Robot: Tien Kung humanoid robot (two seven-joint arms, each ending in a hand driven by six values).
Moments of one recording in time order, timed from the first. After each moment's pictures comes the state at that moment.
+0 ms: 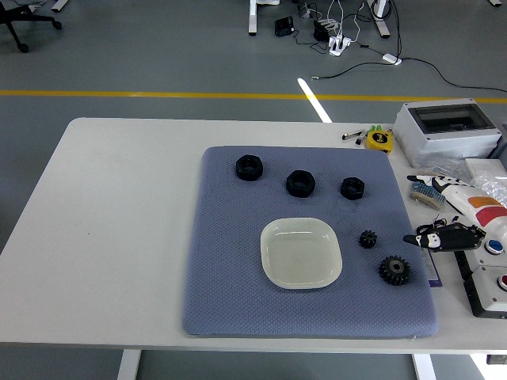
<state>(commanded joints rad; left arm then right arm) -0.16 0.15 -0.34 -0.22 0.56 0.23 0.08 0.16 -0.53 1.29 1.45 -1.99 0.10 0.24</state>
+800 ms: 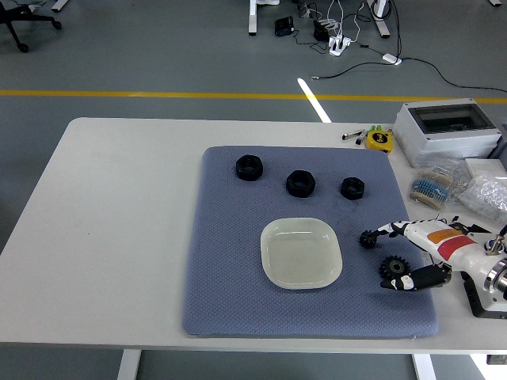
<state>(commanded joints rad) -0.15 0.15 -0.34 -0.22 0.57 0.23 0.09 0.15 -0.54 1.14 1.47 -2.04 0.13 0.22</state>
